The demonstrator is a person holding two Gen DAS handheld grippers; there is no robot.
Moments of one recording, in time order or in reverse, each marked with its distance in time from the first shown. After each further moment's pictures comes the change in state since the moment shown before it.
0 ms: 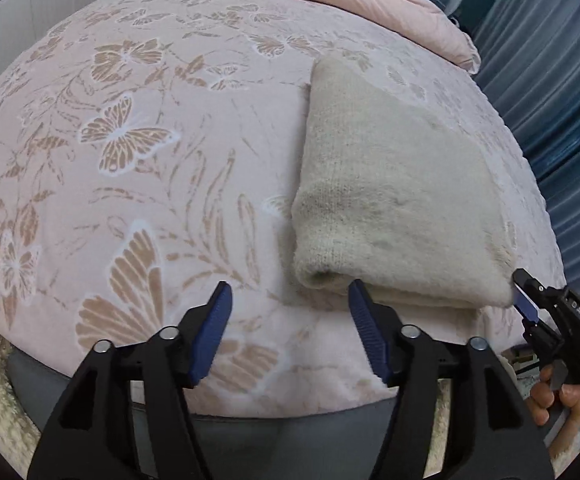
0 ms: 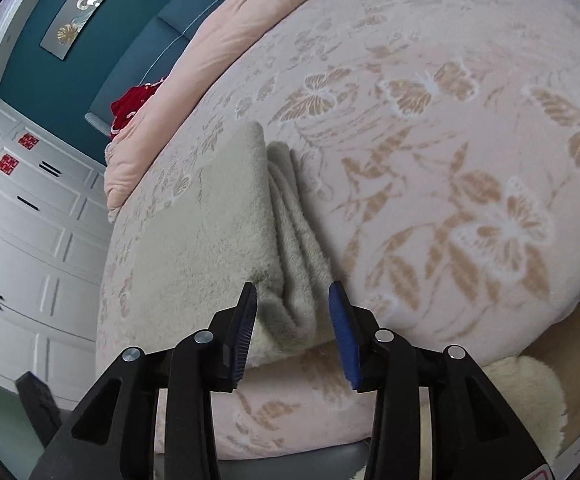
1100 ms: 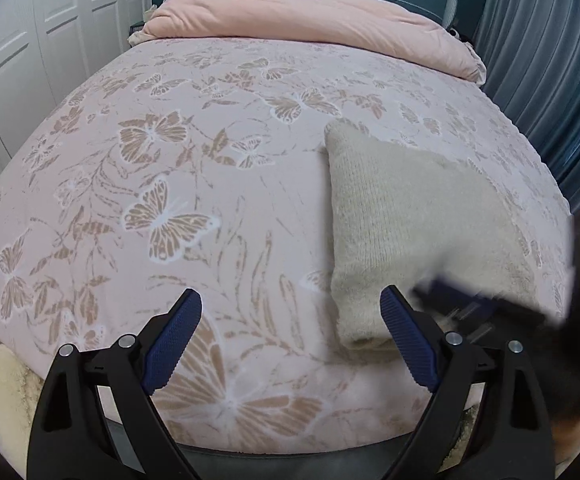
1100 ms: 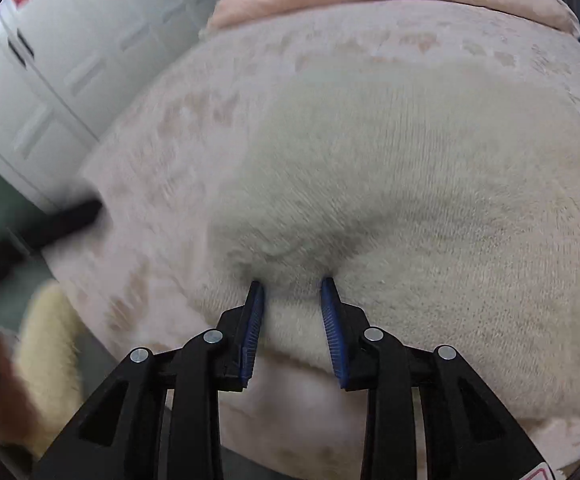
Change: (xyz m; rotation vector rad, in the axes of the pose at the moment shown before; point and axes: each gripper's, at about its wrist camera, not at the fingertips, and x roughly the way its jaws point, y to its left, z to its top) left arm -0.027 -0.006 0.042 0.097 -0.139 0.150; right arm 0.112 0.152 -0.105 -0.725 0.275 0.067
